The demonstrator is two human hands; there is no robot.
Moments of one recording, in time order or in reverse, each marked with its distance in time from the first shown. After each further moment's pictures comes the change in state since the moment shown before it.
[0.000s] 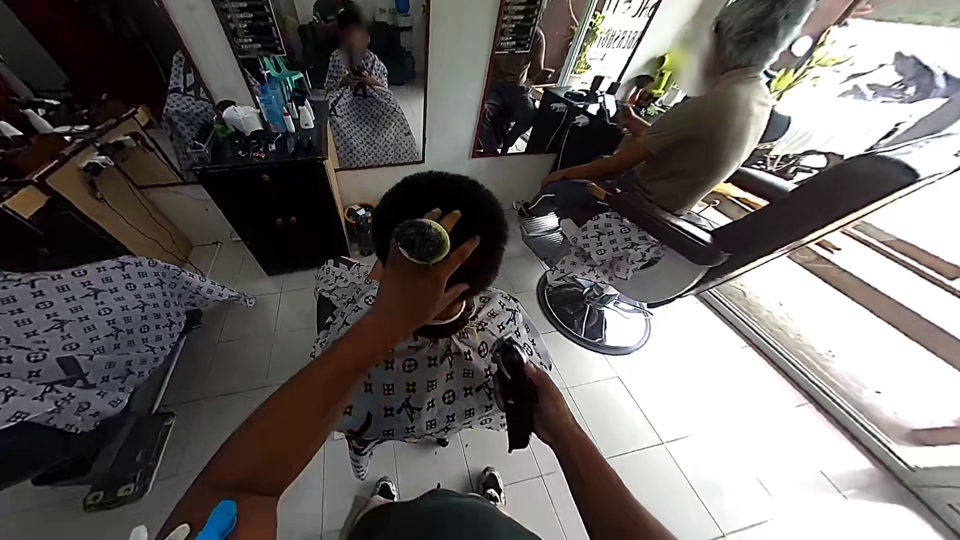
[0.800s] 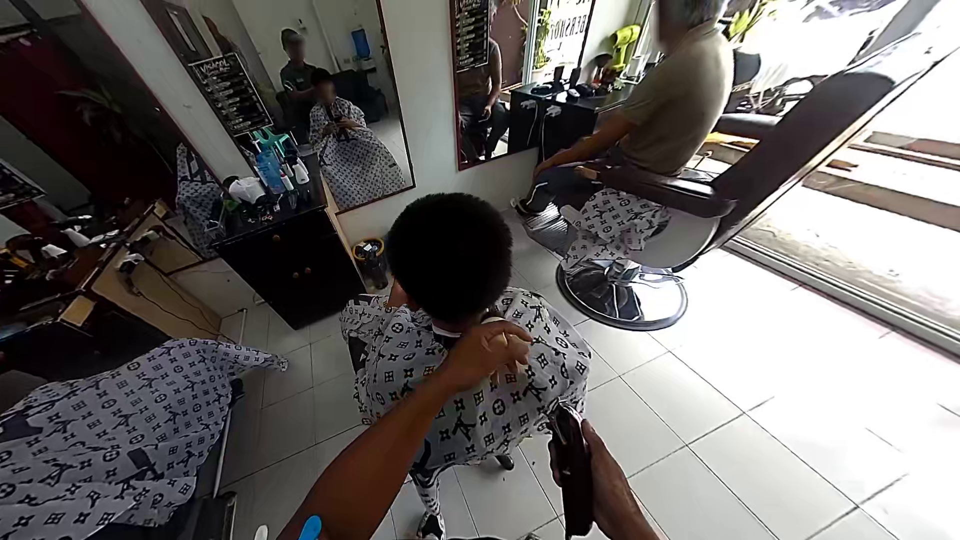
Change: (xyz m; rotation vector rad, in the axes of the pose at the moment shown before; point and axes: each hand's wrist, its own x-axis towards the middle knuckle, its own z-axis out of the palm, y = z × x) left_hand -0.037 0.045 0.010 -1.353 -0.650 -0.444; right_hand -0.073 0.088 0.027 0.117 0.393 -0.038
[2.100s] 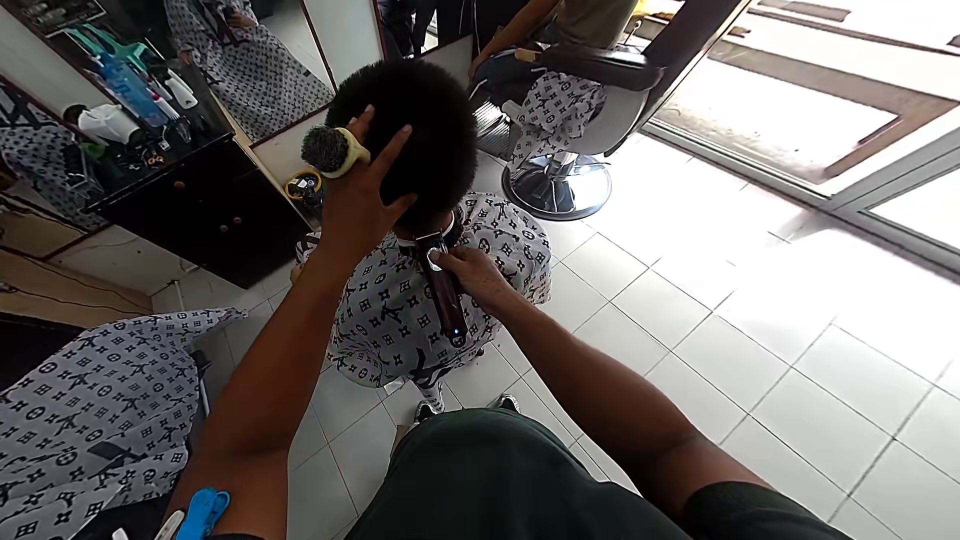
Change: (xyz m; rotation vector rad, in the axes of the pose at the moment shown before) left_hand -0.010 0.029 -0.112 1.145 0.415 0.488; right_hand 0.053 -0.054 0.162 -0.471 -0.113 -0.057
